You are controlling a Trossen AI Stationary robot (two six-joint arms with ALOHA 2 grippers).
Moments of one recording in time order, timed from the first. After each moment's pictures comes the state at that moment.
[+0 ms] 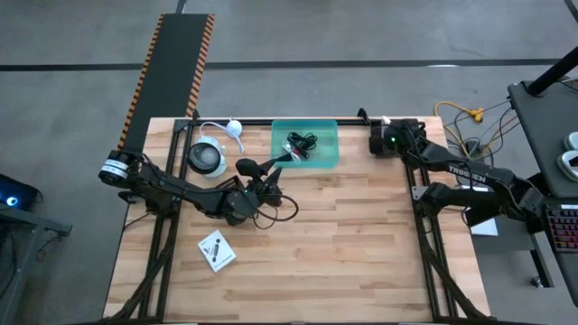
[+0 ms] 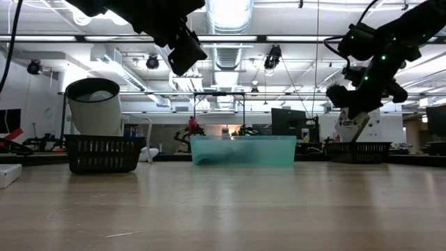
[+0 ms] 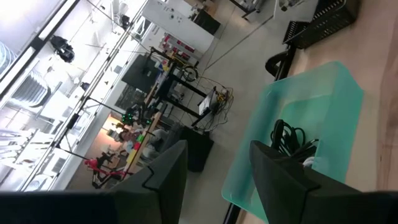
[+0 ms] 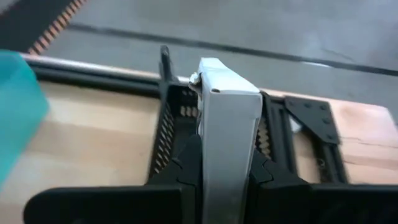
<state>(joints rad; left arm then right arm) -0.23 1.52 0.86 0.49 -1.21 0.74 -0.73 0.95 0.49 -0.33 0.61 0.46</state>
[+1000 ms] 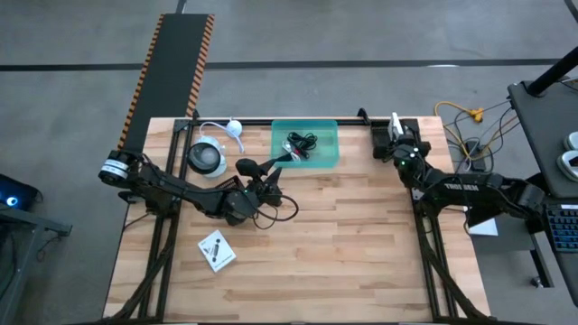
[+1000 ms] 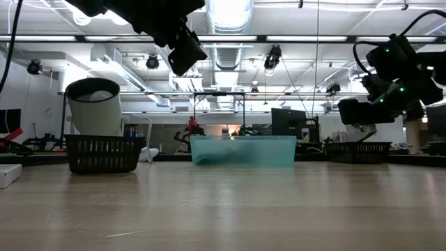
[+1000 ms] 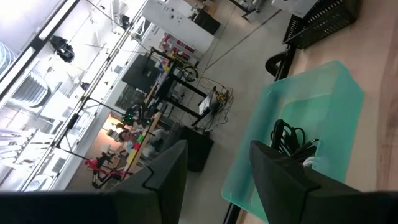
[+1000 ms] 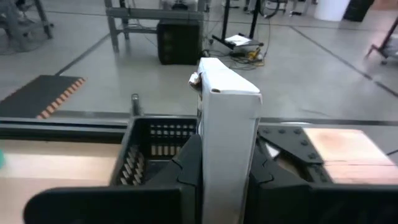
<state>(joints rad) -0.23 1.52 0.86 0.49 -1.21 0.74 -0.66 0.95 0.05 0.52 0.87 0.29</state>
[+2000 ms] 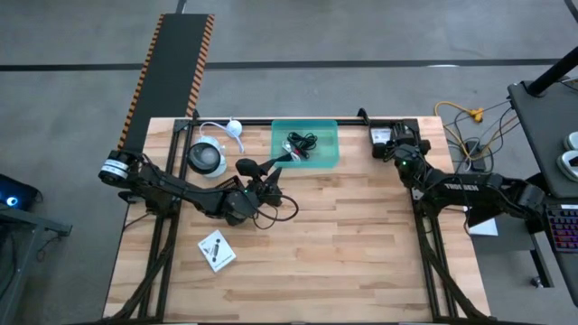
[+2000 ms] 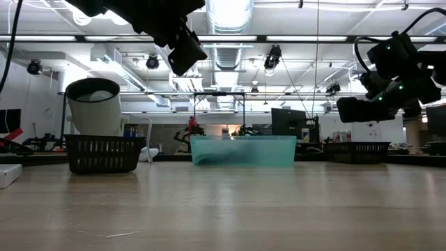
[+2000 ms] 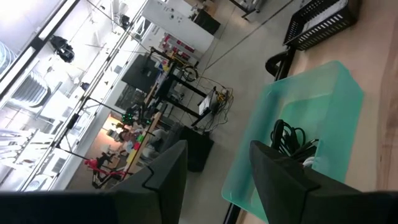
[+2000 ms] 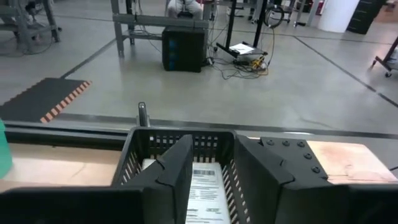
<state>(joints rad) -0.23 1.52 0.86 0.49 -1.21 0.74 -0.66 0.95 0.05 0.57 0.87 0.22</state>
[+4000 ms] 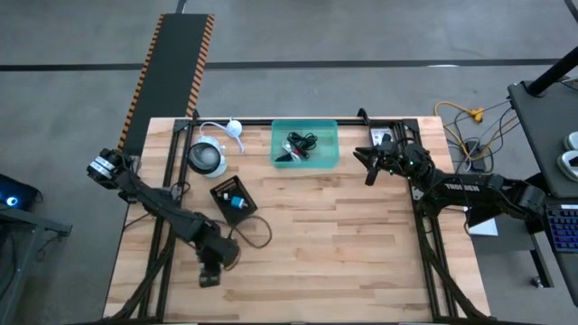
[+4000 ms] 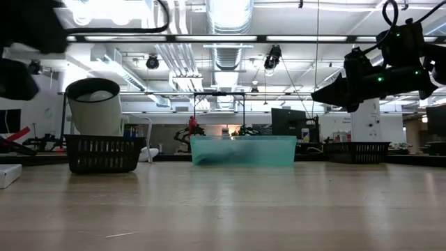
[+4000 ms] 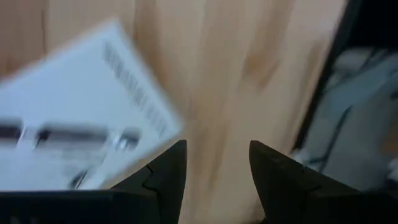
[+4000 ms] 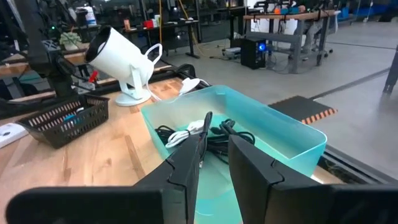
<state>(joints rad) -0.58 1.42 0.88 -0.71 0.36 -0.82 -0.66 0.94 0.06 0.79 -0.22 0.10</state>
